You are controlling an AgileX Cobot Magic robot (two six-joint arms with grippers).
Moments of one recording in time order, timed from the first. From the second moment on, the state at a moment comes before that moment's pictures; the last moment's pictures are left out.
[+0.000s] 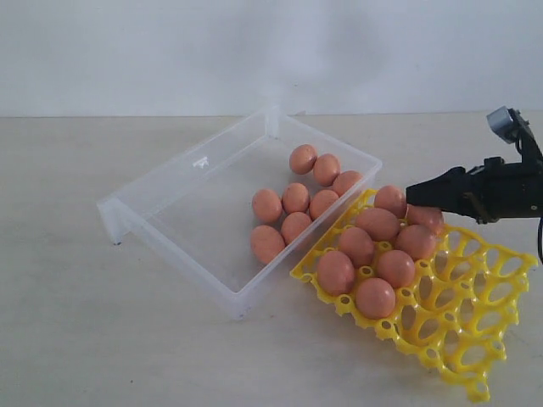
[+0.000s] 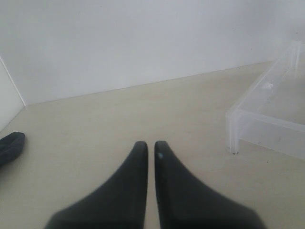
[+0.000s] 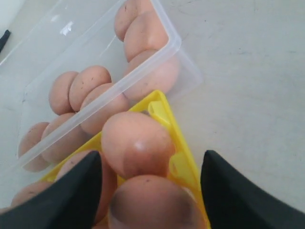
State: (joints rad) left arm 0.06 0.00 0.00 0.08 0.23 0.10; right arm -0.38 2.06 -0.97 -1.58 -1.00 1.38
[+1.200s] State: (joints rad) left arm 0.06 0.00 0.00 0.08 0.23 0.10; right arm 0.40 2.07 -1.82 -0.11 0.93 0.07
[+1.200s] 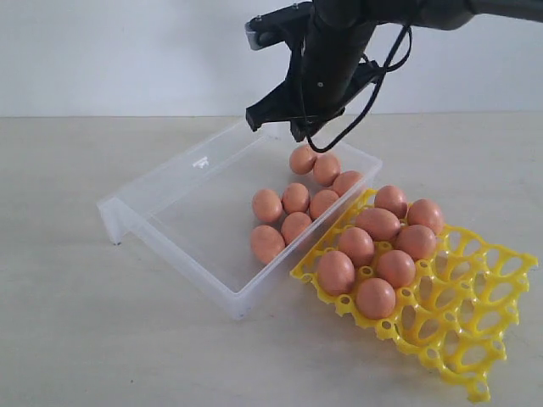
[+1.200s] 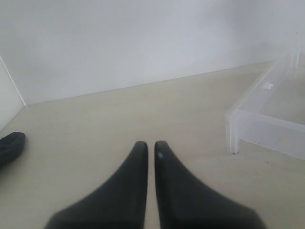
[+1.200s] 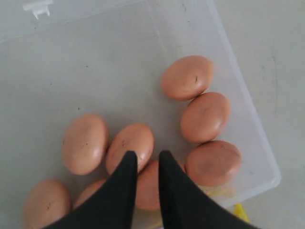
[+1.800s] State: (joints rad) left arm 0.06 0.00 0.00 0.08 0.23 0.10; right arm 0.36 2.30 -1.97 -0.04 1.04 0.11
